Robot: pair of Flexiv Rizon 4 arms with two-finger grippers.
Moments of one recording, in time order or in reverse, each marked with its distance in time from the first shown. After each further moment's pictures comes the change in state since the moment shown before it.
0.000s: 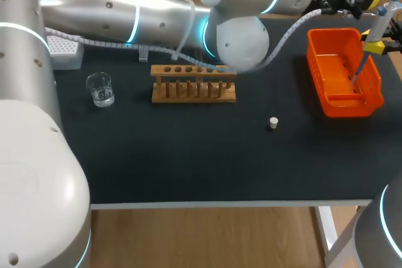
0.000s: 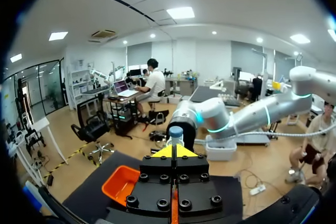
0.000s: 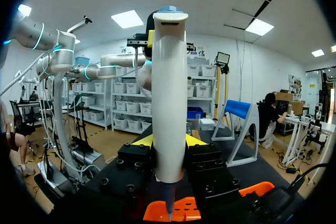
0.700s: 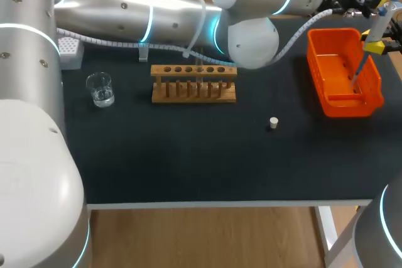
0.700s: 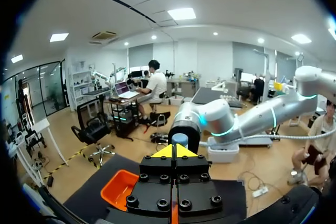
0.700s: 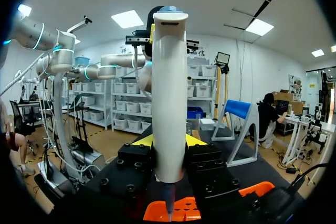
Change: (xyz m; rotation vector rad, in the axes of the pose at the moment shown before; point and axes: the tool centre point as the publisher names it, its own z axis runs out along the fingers) left arm -0.004 -0.001 0.022 0.010 -0.011 0.000; right arm 0.000 0.000 0.000 0.000 0.000 0.000
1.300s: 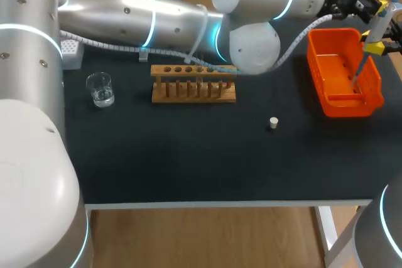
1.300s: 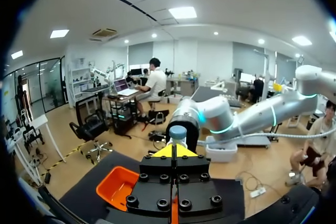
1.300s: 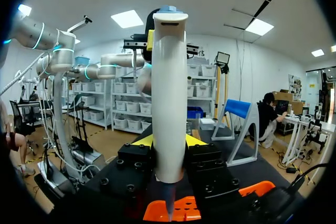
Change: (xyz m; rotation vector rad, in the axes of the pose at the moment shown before) left arm 0.003 0.013 0.005 -0.012 0.010 -0.021; right arm 0.000 -0.002 0.000 0.000 -0.001 0.000
